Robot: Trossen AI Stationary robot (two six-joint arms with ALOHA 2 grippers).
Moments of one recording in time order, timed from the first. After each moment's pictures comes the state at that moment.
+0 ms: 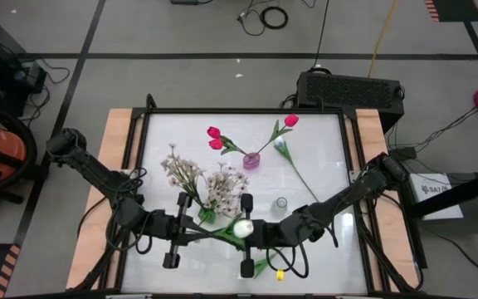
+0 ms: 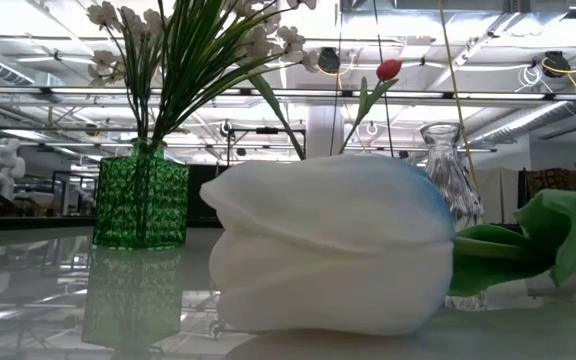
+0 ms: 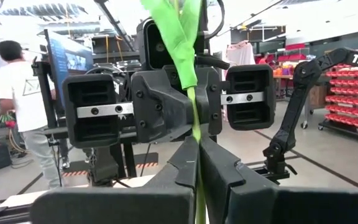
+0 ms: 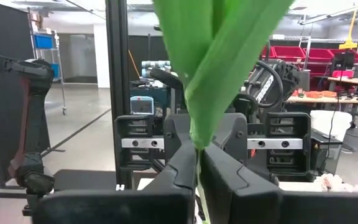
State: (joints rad) left arm -0.71 1.32 0.83 0.75 -0.50 0.22; right arm 0.53 1.83 1.53 0.44 0.50 -0.03
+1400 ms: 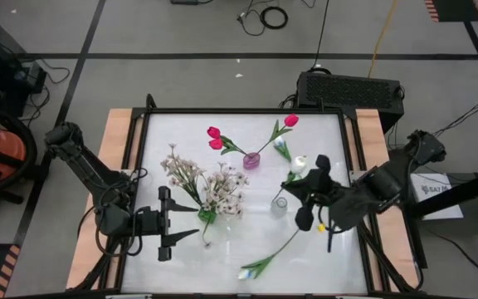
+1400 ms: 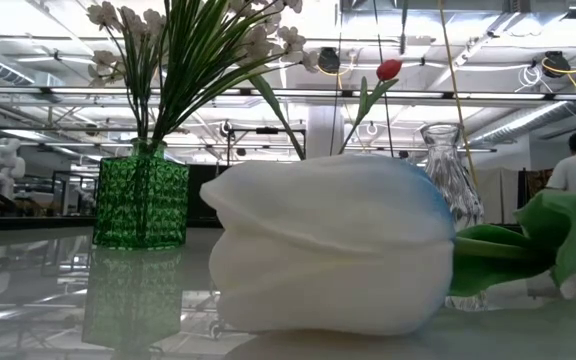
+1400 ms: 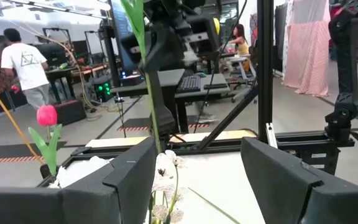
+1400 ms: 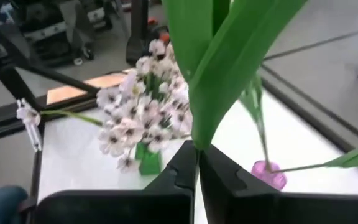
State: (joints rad) left arm -0.85 1.20 0.83 0.46 -0.90 0.16; right arm 0.61 1.36 1.52 -0.83 0.86 0.68
